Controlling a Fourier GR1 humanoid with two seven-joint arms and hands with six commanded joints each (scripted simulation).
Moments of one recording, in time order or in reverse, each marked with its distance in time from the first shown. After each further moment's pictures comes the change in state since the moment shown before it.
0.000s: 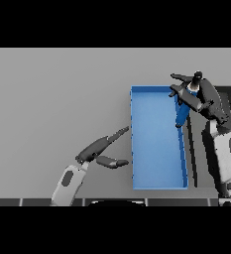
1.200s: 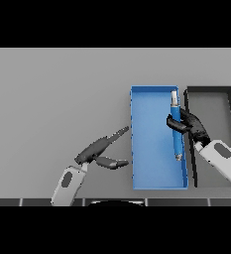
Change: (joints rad) left arm 0.012 -0.002 -0.009 -0.031 0.003 0.006 0.032; right arm -0.035 -0.501 0.852 0.138 -0.220 -0.385 0.000
